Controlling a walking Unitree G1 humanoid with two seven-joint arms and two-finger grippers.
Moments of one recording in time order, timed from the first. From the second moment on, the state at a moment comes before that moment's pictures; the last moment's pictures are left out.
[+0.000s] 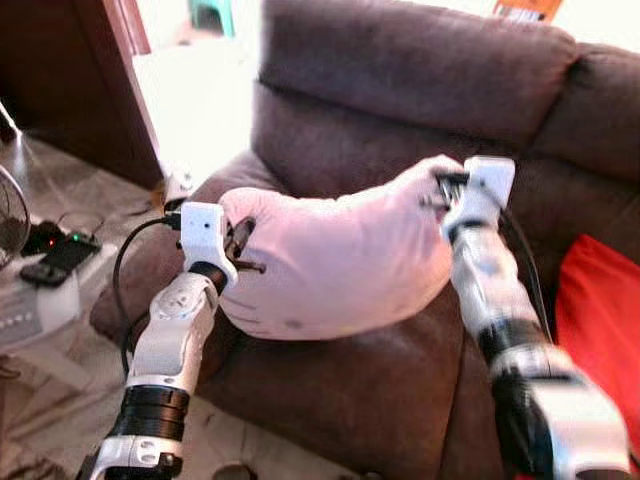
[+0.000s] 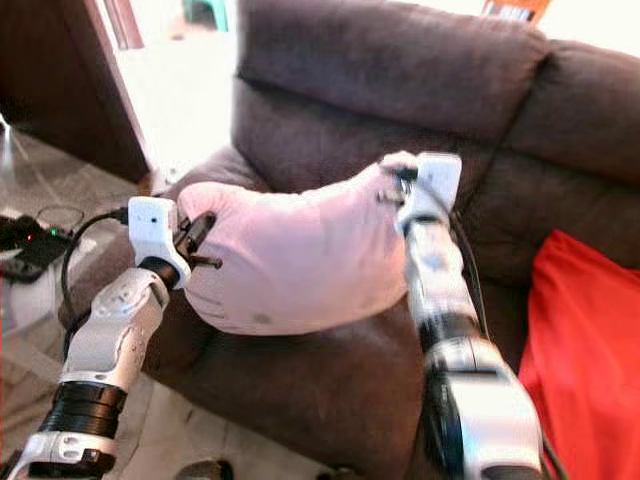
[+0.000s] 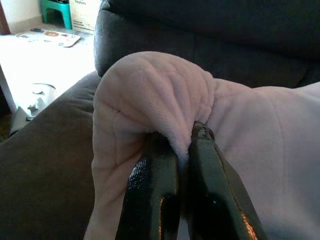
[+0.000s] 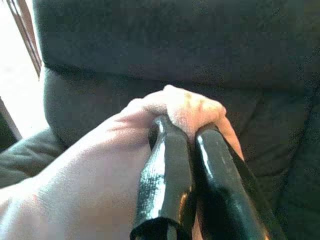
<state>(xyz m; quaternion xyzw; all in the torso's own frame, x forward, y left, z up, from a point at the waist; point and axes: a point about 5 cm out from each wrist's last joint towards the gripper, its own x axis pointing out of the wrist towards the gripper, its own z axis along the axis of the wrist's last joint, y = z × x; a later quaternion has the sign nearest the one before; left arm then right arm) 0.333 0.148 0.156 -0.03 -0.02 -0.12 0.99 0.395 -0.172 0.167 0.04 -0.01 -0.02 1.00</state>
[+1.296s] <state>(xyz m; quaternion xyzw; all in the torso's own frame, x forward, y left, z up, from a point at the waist) 0.299 0.140 0.186 -0.12 -0.01 -0.20 0.97 0.420 -0.101 0.222 0.08 0.00 0.11 0.99</state>
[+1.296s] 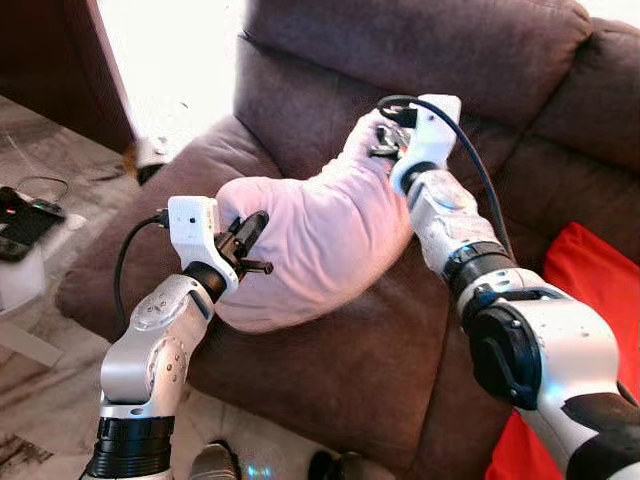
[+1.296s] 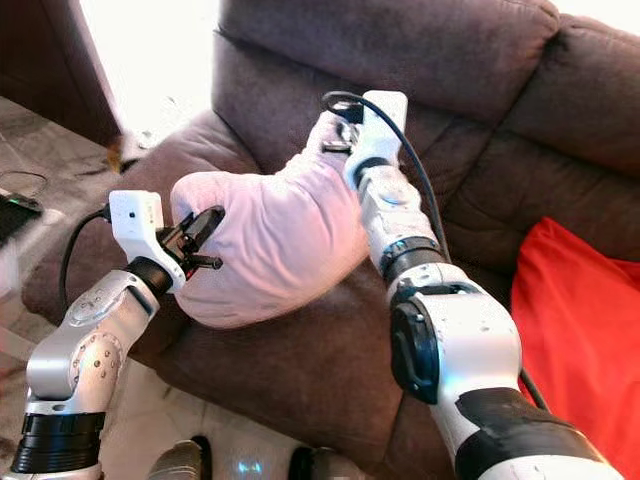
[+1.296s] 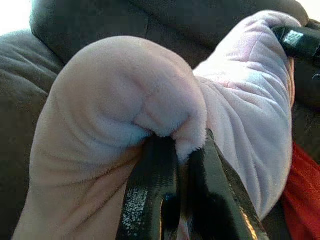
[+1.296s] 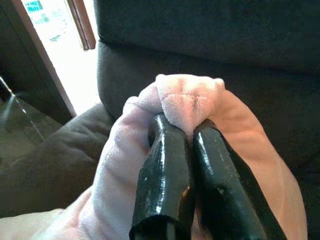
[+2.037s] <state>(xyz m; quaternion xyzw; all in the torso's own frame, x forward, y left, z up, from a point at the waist) 0.282 0.142 0.178 -0.10 0.02 -0.20 0.98 0.414 -0.053 0.227 0.09 0.01 0.19 0.98</state>
